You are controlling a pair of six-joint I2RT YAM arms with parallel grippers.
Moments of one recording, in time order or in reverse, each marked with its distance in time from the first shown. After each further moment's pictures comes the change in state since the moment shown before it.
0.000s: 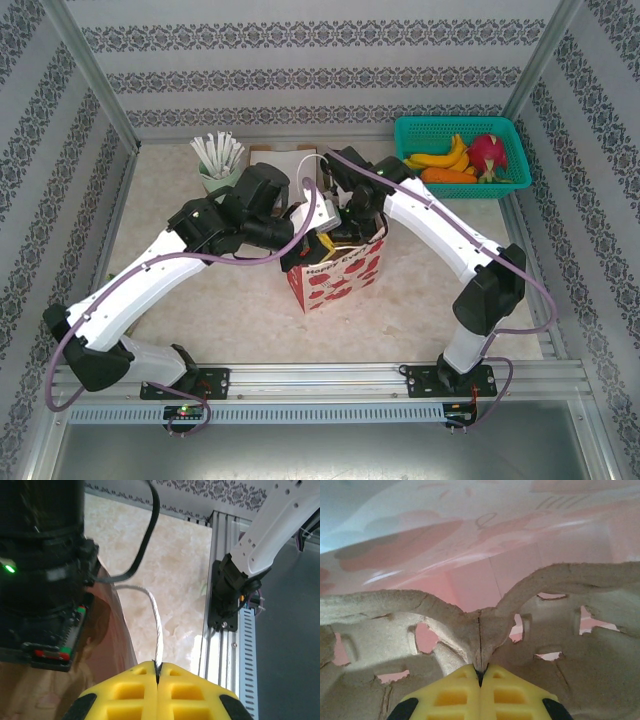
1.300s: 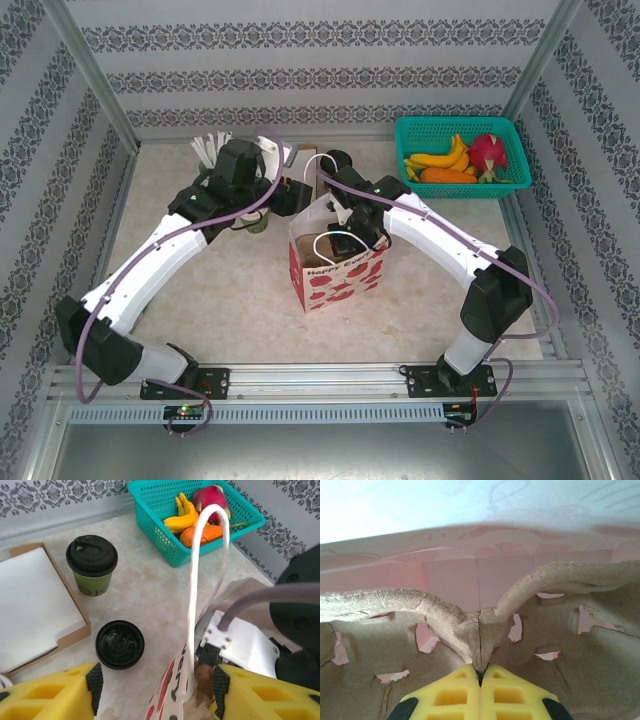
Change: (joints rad) left arm 0.267 0.065 -0.119 0.343 -0.286 -0.407; right arm 0.016 -0.058 -0.209 0.150 0.051 -0.165
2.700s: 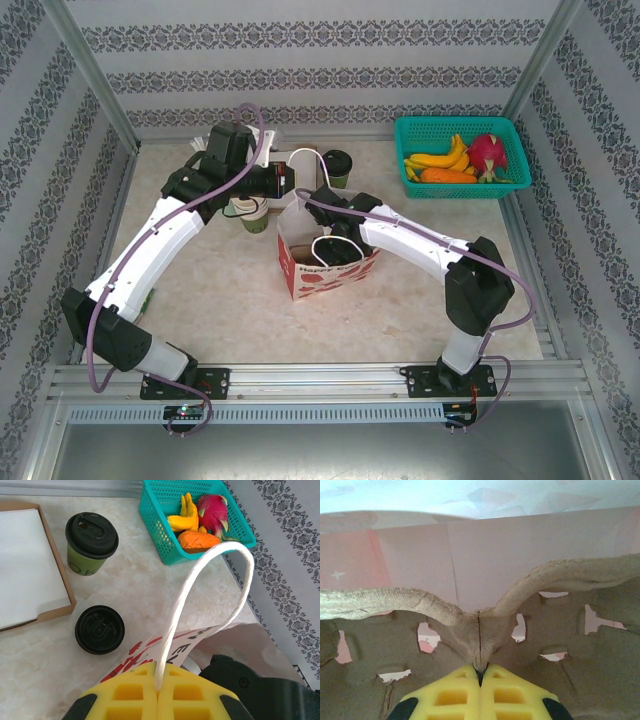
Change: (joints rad) left arm 0.090 0.062 0.136 -0.137 0.114 -0.213; right arm 0.092 0.090 -0.073 0.135 0.110 0.120
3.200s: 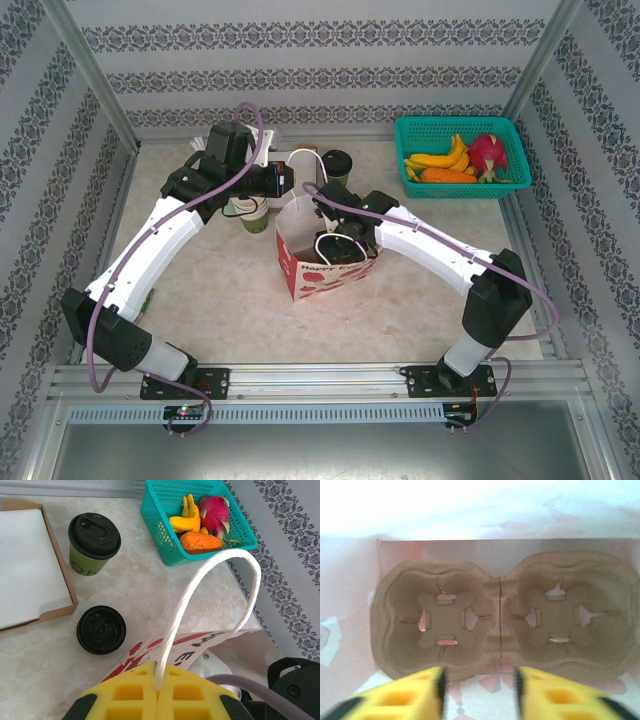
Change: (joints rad) left arm 0.004 0.000 0.000 0.000 -0.001 0.000; right arm 0.000 -0.105 -0.002 0.006 -0.018 -0.074
